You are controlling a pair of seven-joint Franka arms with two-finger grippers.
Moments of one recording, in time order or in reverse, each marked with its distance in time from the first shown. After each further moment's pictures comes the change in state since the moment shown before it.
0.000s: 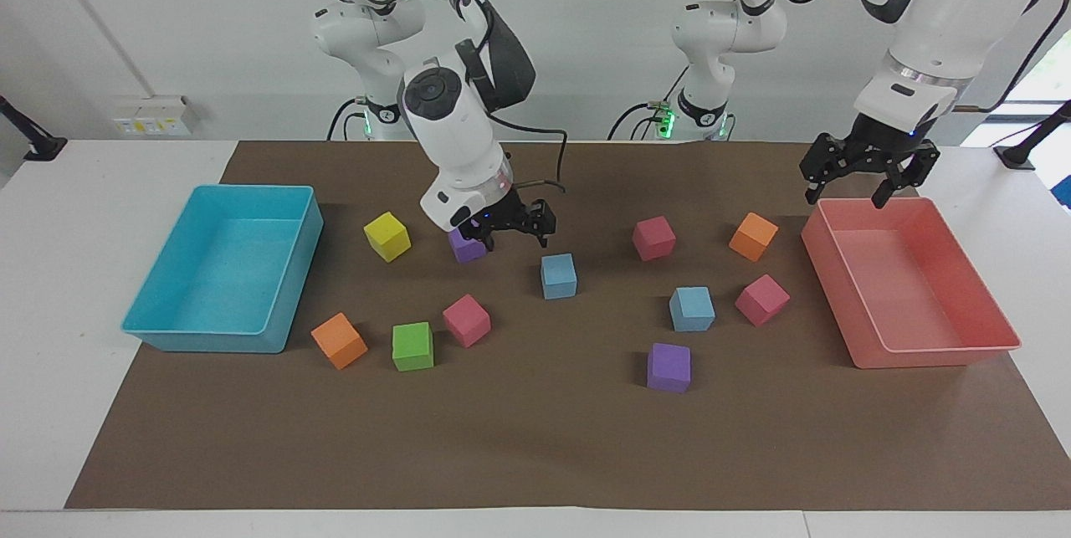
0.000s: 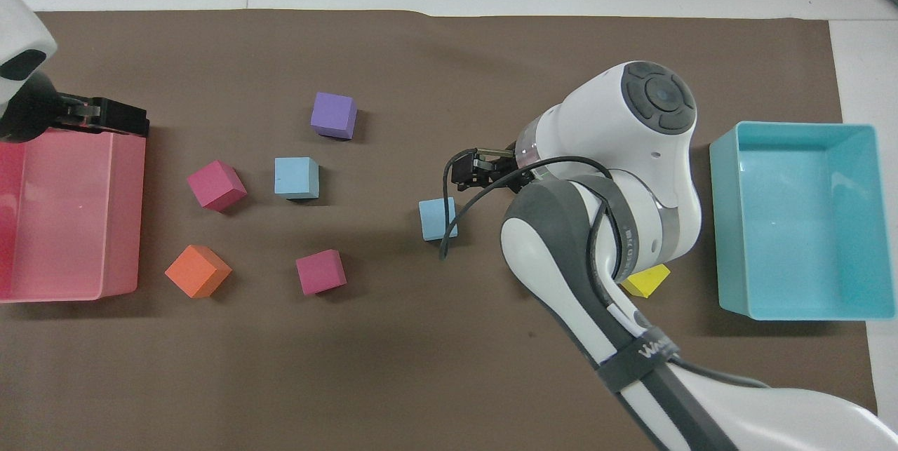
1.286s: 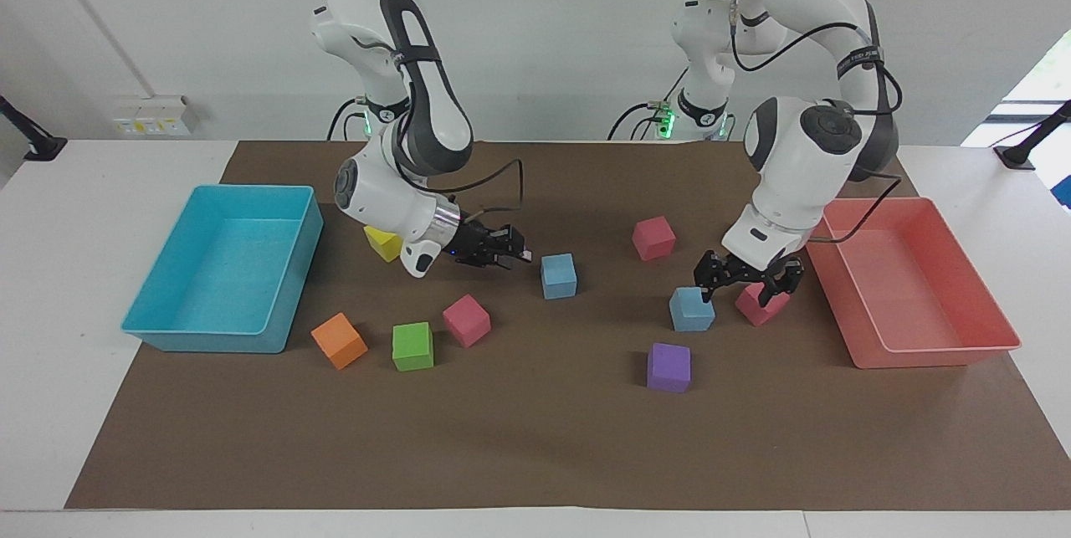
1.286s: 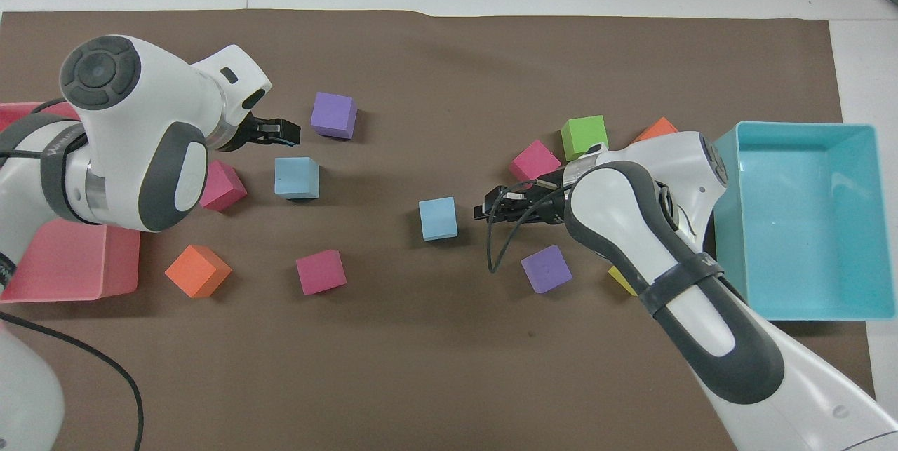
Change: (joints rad) left arm -0.143 0.206 -0.004 -0.209 -0.004 0.390 -0.167; right arm -0.080 0.014 0.000 -0.288 0.577 0.146 -0.552
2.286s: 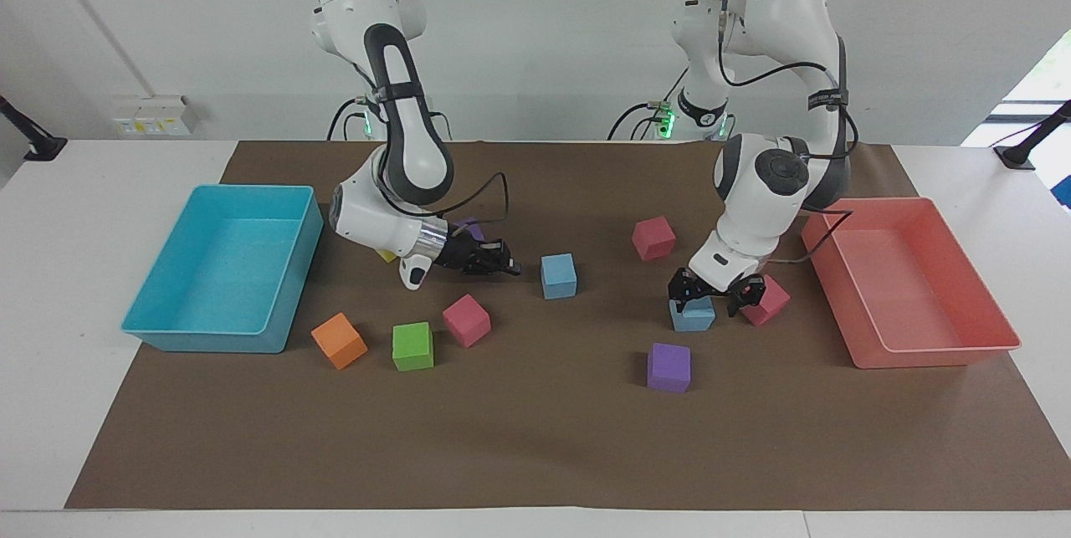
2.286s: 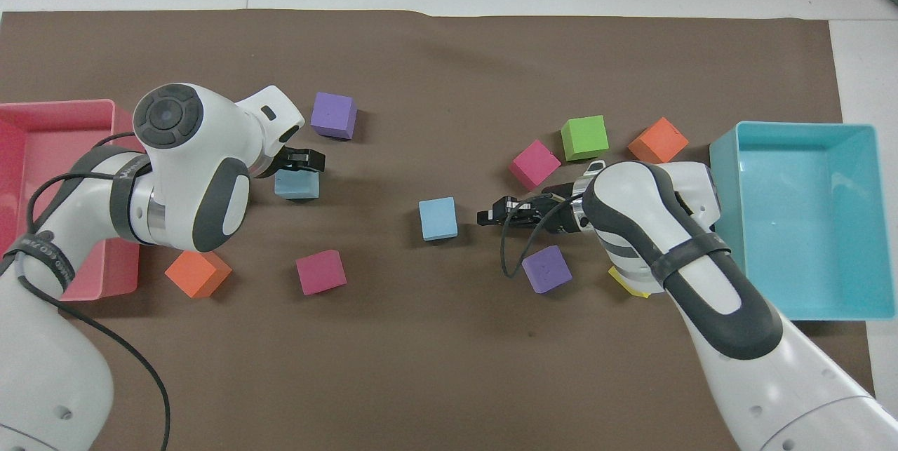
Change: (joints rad) left arm -0.041 0.038 -0.002 -0.128 0.000 0.156 -0.022; right arm -0.030 0.052 0.004 -0.074 0.286 0.003 -0.292
